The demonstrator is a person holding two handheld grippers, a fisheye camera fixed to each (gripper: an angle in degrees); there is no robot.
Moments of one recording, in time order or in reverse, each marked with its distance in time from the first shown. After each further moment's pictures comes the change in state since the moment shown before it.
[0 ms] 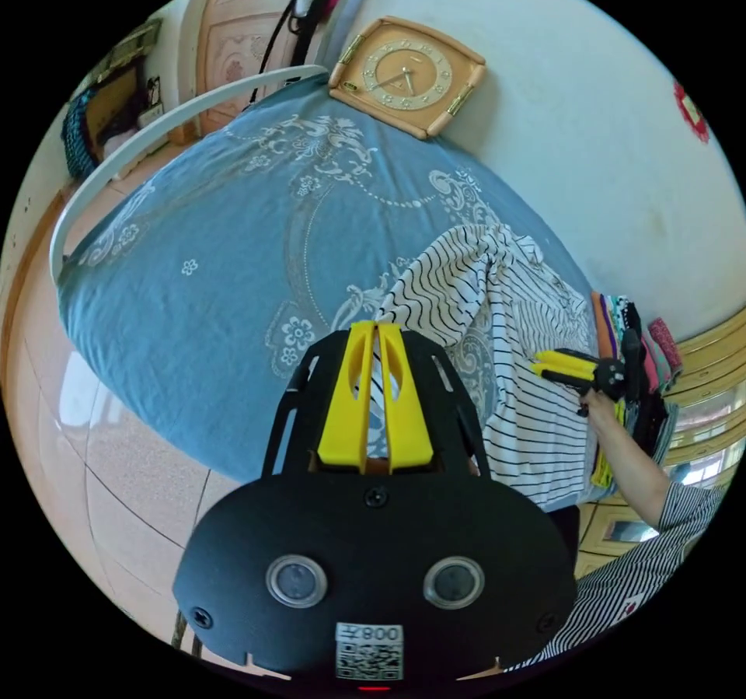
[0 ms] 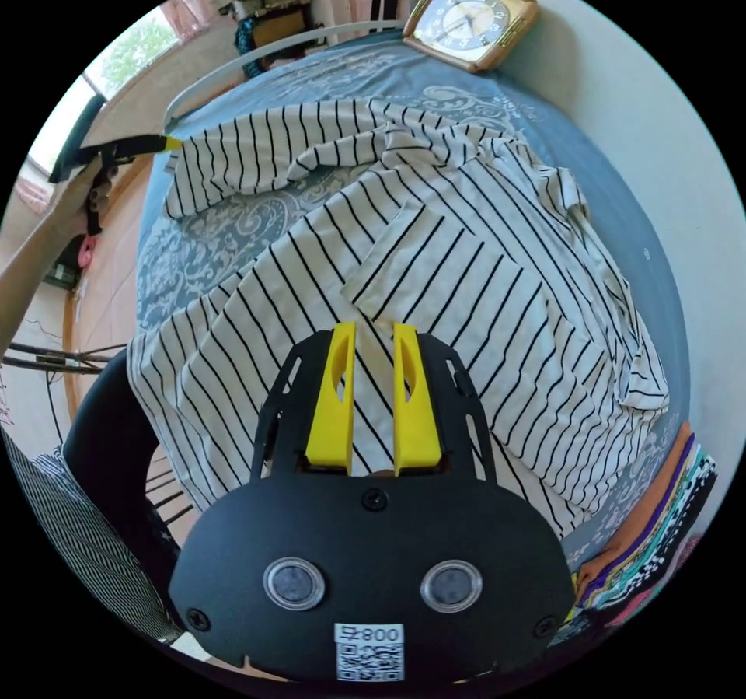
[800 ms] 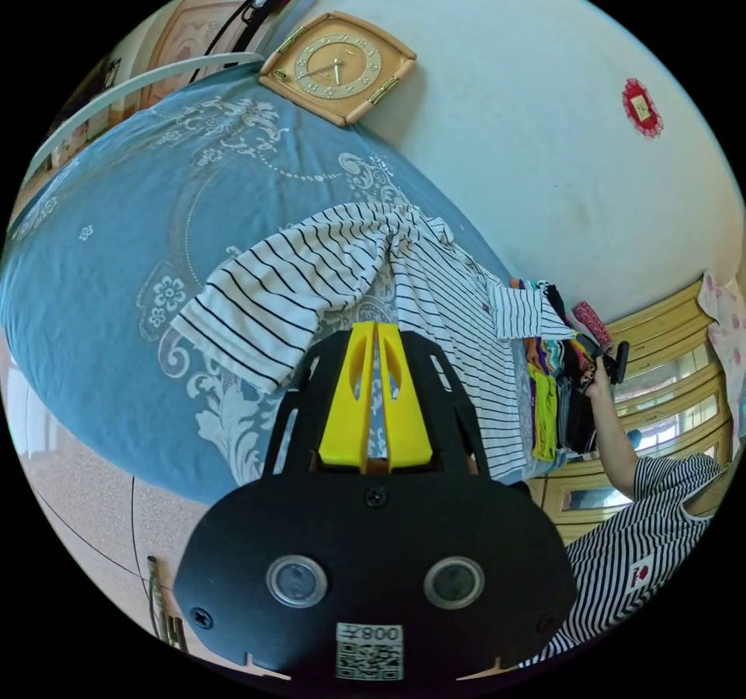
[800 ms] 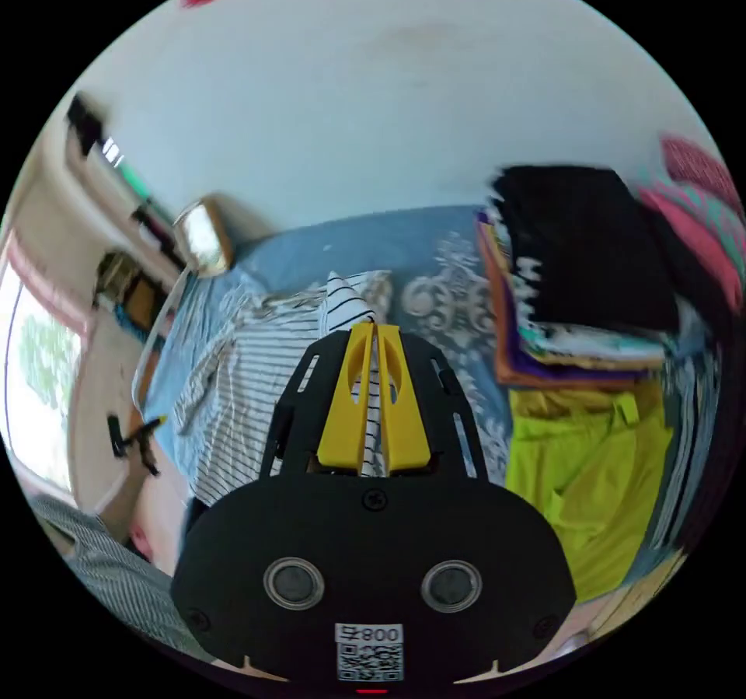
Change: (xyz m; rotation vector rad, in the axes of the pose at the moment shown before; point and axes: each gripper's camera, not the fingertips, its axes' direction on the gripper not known) left arm 0.140 0.169 -0.052 0.000 0.290 0.053; right arm 0.223 0.459 -0.126 0.482 -0.004 0.896
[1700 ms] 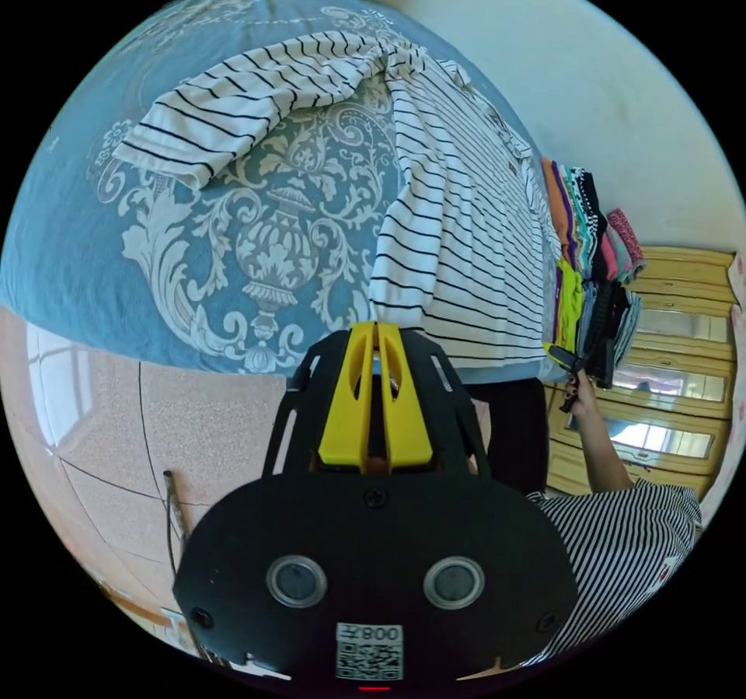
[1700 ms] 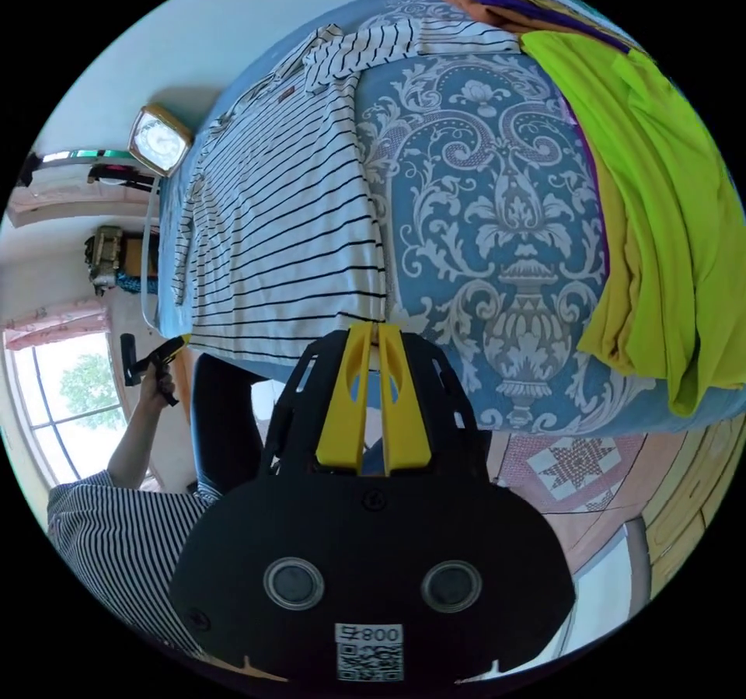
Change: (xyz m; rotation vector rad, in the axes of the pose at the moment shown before) left arm 0.141 0.081 0.048 -0.436 -0.066 0.002; right arm 0.190 0.345 0.045 -0.535 -0.093 0.215
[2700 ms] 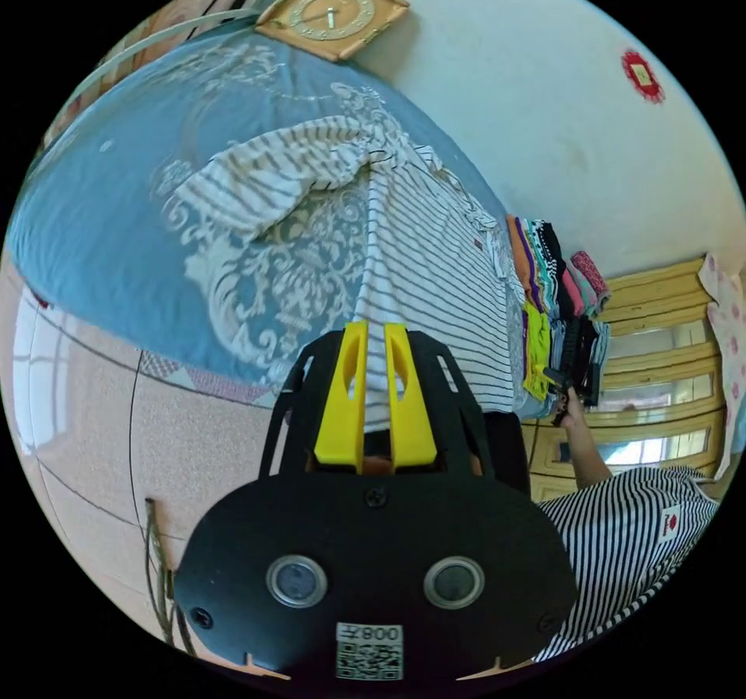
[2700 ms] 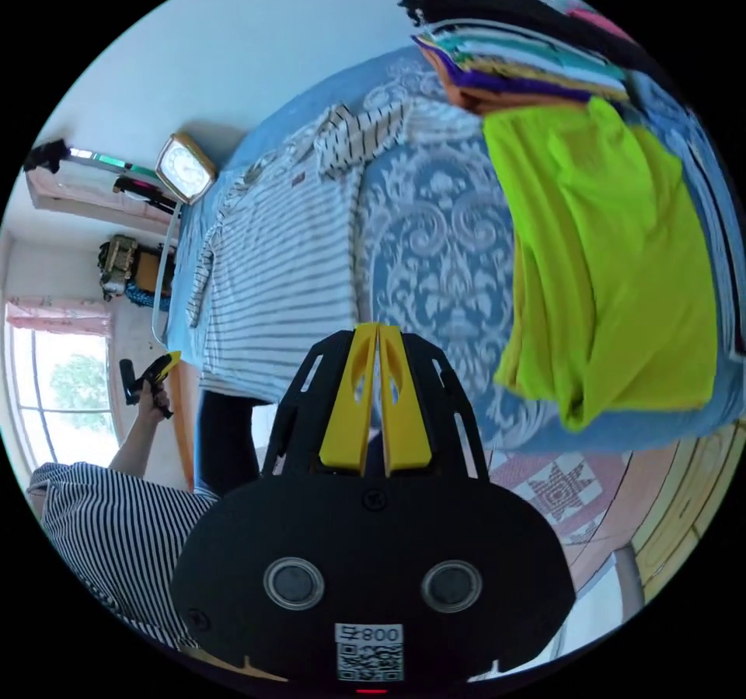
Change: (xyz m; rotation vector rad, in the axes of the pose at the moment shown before) left arm 0.091 -0.074 -0.043 0.235 0.067 0.014; right arm 0.014 -0.023 -0.078 0.180 0.019 -0.059
